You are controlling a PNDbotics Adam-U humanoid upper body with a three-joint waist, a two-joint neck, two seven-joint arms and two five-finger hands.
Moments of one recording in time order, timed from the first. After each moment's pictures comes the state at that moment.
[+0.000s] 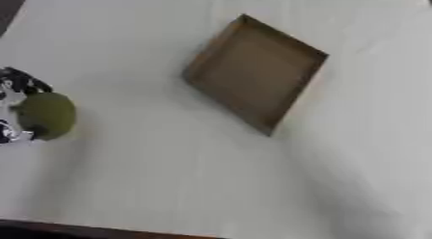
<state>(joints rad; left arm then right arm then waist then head) -0.48 0.89 -0.24 -1.55 -0.67 -0.17 -0.38 -0.62 -0.48 -0.09 -1.98 0.19 -0.20 -0.26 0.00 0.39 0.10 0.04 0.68</state>
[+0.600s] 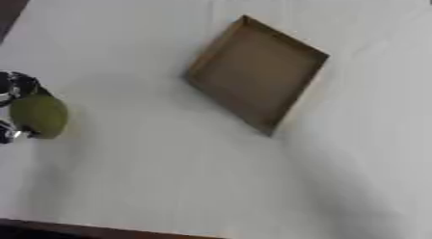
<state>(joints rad) -0.48 0.87 -0.24 -1.53 -0.72 -0.21 -0.30 -0.61 -0.48 -0.09 -1.98 0.18 -0.20 -0.26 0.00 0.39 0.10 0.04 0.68</state>
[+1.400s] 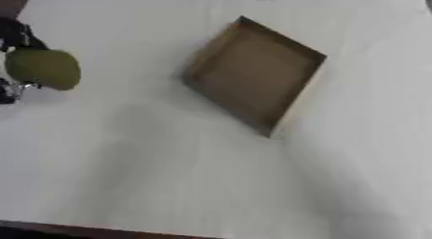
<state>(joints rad) -0.64 0.84 -0.22 -1.70 -0.81 -0.30 -0.10 -0.63 -0.48 -0.09 -1.98 0.18 -0.20 -0.25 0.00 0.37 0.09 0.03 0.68</state>
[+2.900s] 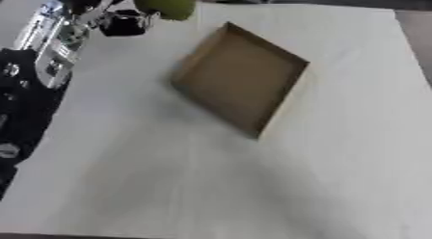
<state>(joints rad) -1.05 0.31 -0.11 -1.22 -1.07 -0.39 0.08 -0.81 -0.44 -0.04 -1.98 0.18 -0.20 -0.15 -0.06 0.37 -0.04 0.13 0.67</state>
